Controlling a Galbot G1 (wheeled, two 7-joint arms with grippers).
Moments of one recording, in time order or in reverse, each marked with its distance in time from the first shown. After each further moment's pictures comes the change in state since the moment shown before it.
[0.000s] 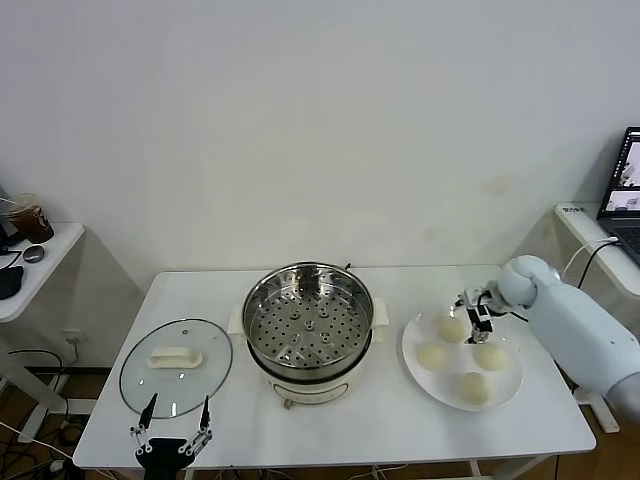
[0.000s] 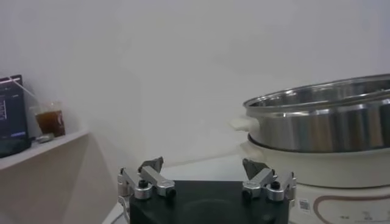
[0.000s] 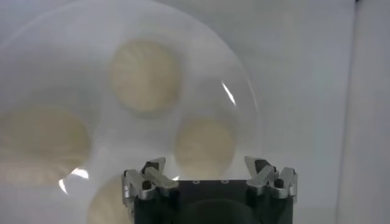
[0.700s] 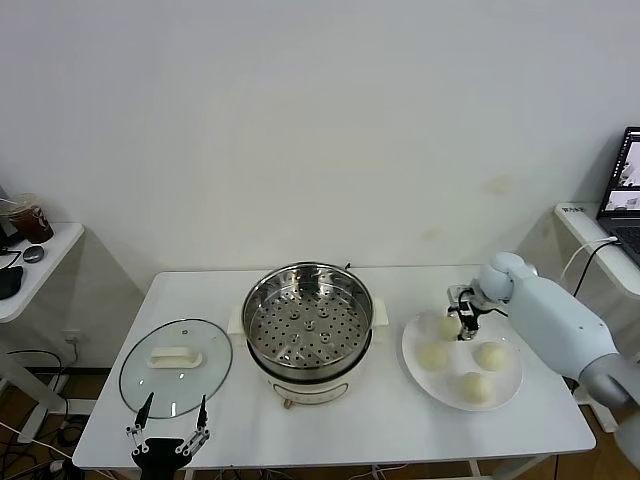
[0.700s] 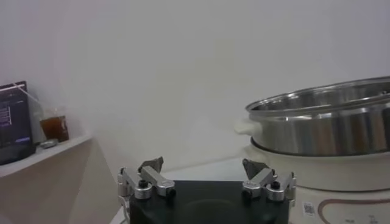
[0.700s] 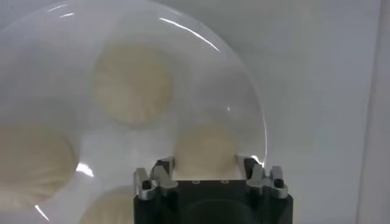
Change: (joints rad) left arm 0.010 -0.004 -0.008 -0.014 0.010 -0.010 -0.003; right arm 0.044 0.055 -0.068 -0.072 0.002 -0.029 0.004
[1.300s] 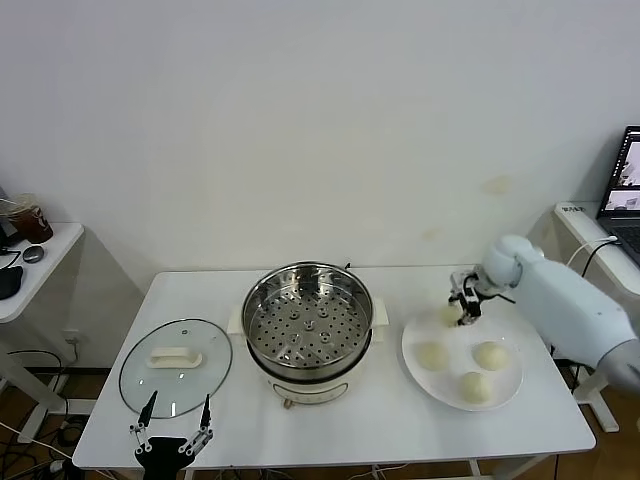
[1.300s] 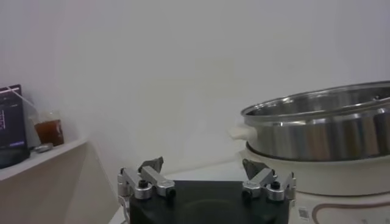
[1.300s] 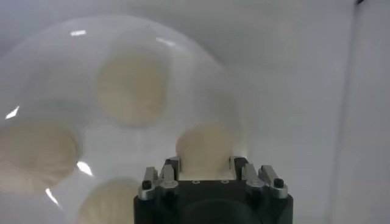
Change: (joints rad) left arm 0.004 0.019 0.016 -0.014 -0.002 -0.001 0.000; right arm 0.248 -0.095 -0.170 0.187 0.219 0.041 -0.050
